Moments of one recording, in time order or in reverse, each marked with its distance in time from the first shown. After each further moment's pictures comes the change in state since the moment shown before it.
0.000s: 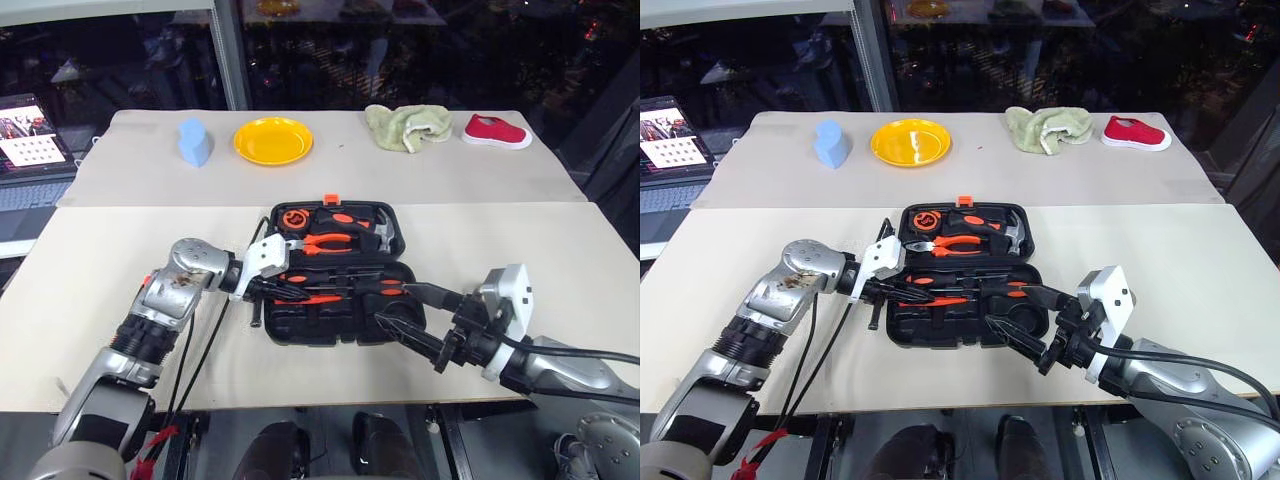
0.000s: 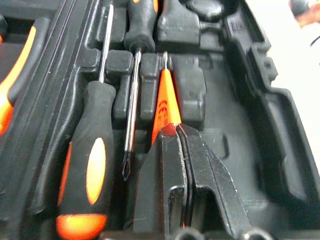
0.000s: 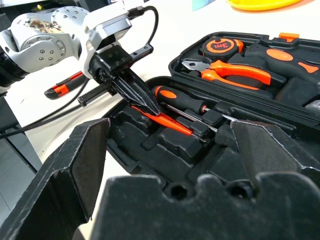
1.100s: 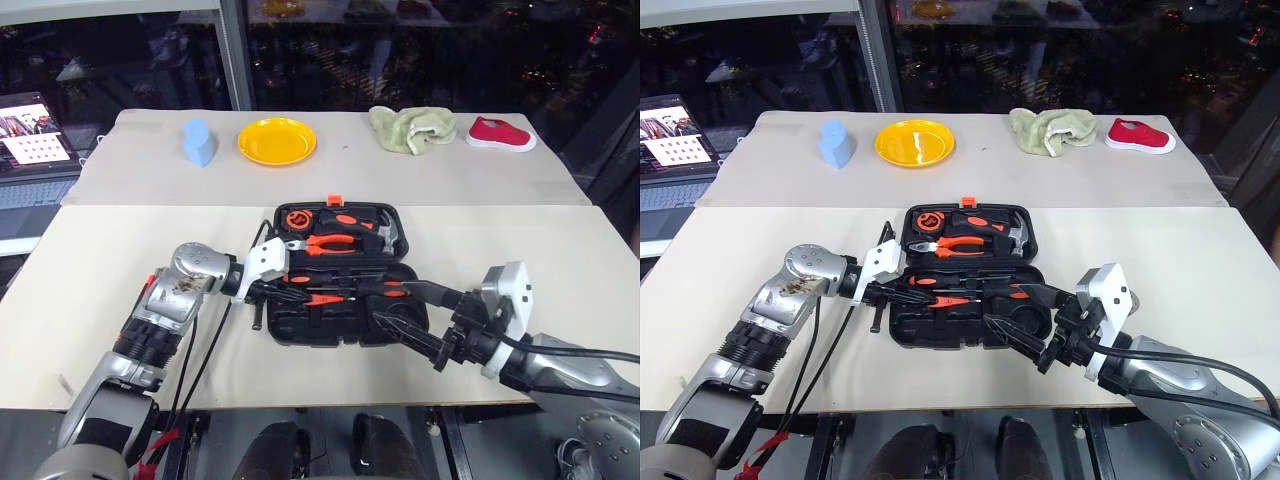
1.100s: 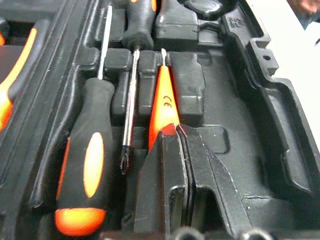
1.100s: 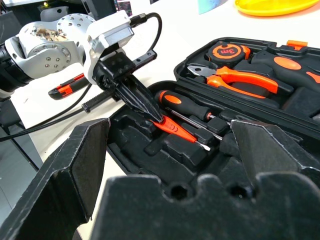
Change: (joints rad) left arm 0.430 0.347 0.591 -0.364 -0.242 0.450 0.177; right arm -0.332 -0.058 0.079 0.111 0.051 0.005 0.225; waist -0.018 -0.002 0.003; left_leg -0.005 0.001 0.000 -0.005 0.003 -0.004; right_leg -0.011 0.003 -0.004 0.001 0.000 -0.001
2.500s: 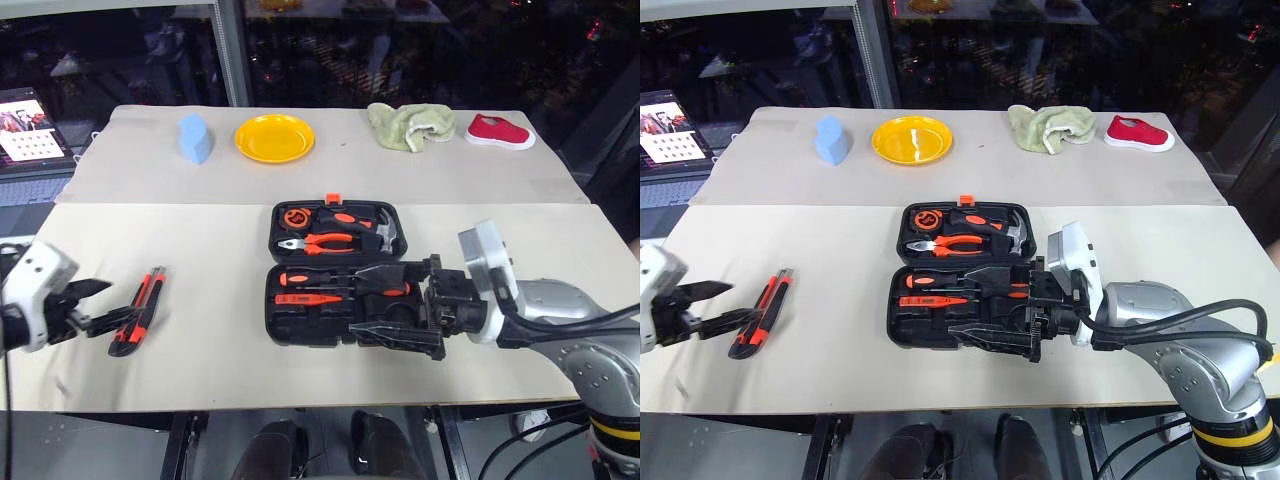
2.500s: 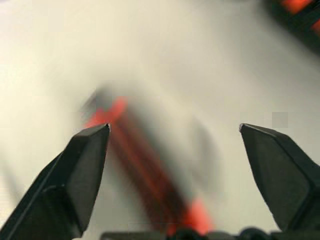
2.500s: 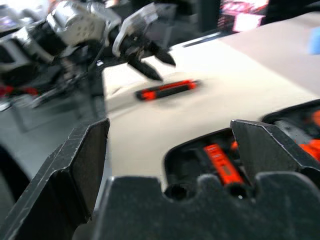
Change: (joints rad) left arm -0.253 0.162 -0.336 0.352 0.197 0.162 0.143; right arm 0.003 0.027 0.057 -0.002 -0.099 -0.003 0.025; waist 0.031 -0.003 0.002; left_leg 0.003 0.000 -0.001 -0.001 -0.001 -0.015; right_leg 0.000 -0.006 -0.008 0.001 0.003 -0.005
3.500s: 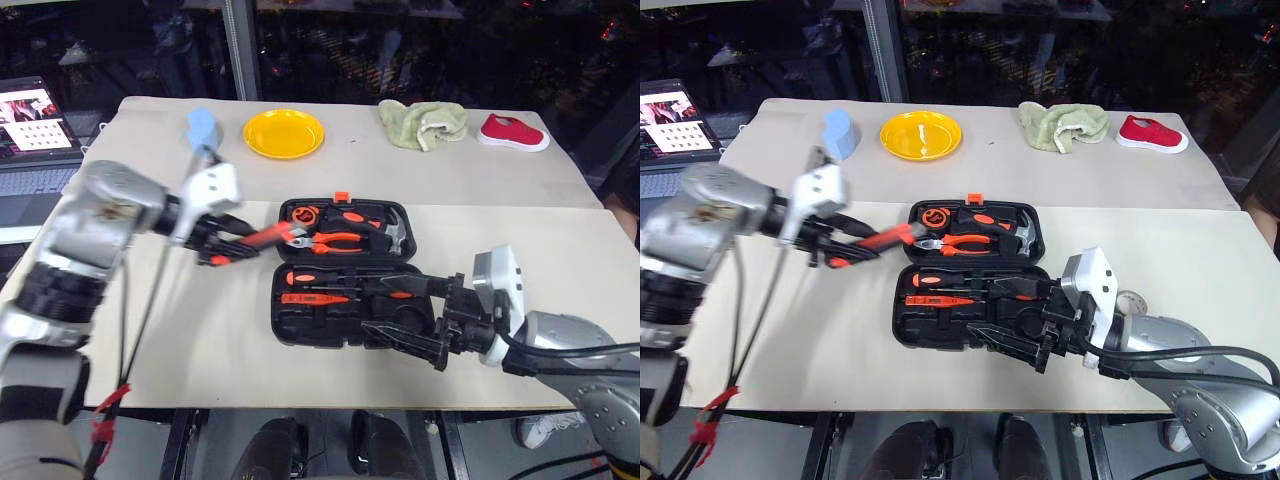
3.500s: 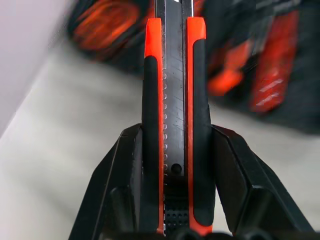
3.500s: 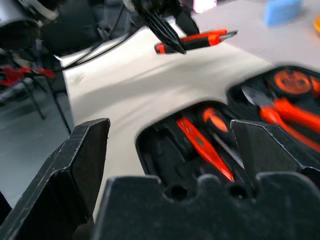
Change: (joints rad) left arm -0.531 -0.474 -0.648 -0.278 0.101 0.076 -0.380; right arm 0.489 -0.005 -0.181 -0.285 0.037 -0.008 -0.249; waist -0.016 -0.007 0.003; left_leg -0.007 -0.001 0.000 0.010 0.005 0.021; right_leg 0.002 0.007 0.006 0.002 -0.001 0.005
